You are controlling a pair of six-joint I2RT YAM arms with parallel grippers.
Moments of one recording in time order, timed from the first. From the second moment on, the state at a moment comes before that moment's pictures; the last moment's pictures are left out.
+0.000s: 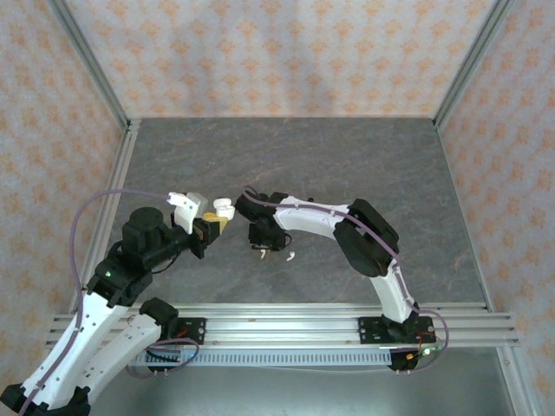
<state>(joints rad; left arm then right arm) -0.42 0.58 0.76 -0.56 0.30 -0.12 0.95 2.09 1.54 -0.84 -0.09 0.97</state>
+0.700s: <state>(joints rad) -0.42 0.53 0.69 -0.48 0.26 -0.11 0.96 1.99 1.50 -0.86 -0.02 0.95</state>
